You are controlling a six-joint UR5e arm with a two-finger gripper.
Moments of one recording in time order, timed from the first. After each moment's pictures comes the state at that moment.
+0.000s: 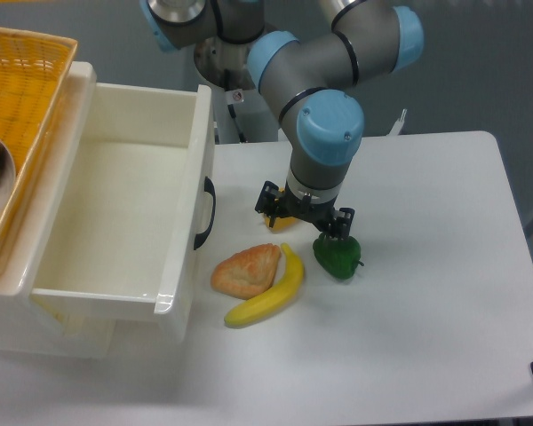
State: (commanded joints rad) arm 2.50 -1.86 -1.57 -1.34 1.48 0.79
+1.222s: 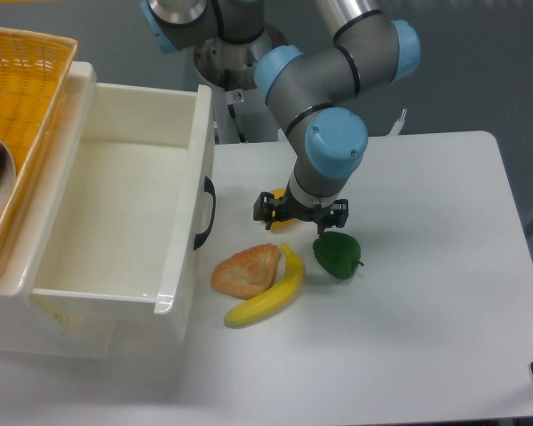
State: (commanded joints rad) arm 2.51 -1.88 -1.68 -1.30 1.47 0.39
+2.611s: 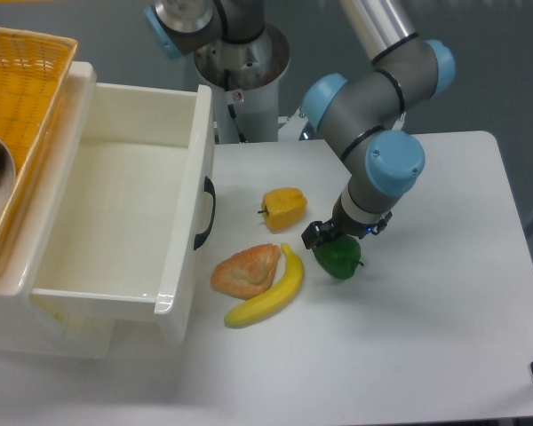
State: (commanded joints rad) arm 2.64 -2.01 -1.63 -1.24 1.48 0.25
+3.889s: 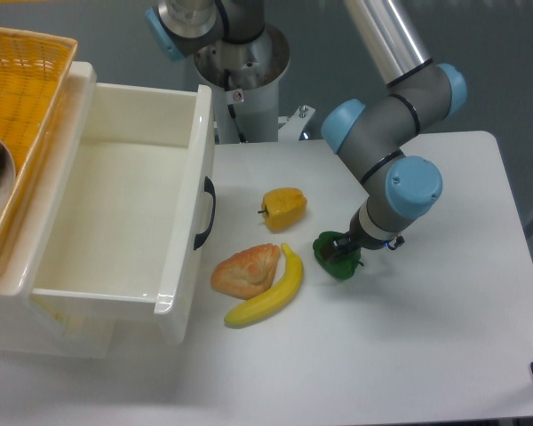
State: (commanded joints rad) arm 2.66 -2.06 -1.62 -1.21 1.50 0.21
